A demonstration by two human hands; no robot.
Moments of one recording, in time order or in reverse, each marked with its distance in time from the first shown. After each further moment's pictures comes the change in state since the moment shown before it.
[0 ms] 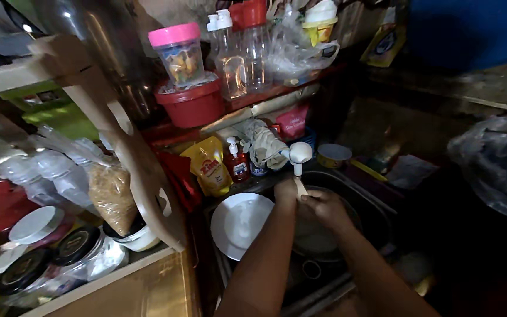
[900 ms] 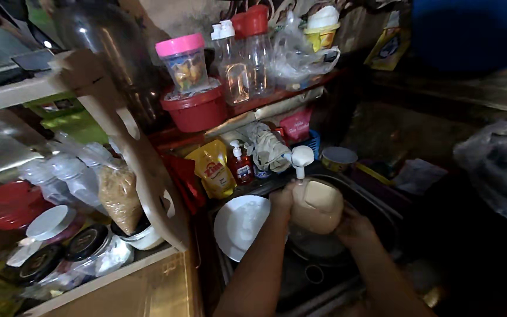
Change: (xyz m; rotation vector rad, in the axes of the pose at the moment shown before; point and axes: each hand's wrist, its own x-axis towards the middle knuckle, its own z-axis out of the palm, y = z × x) left_hand 0.005 -0.037 0.001 -0.565 0.094 -0.017; right_hand 0.009 0.073 -0.012 1.057 0.275 0.405
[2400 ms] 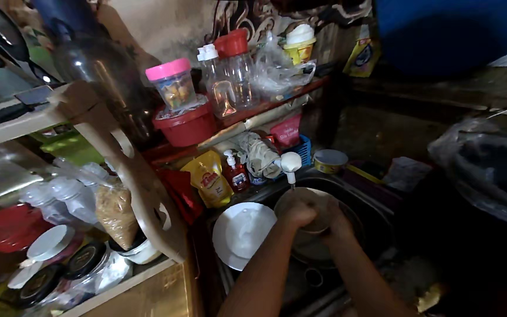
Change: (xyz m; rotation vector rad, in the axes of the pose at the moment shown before) left_hand -0.033 0.022 0.016 0.942 -0.538 0.202; right_hand -0.027 0.010 0.033 -0.068 0.039 -0.006
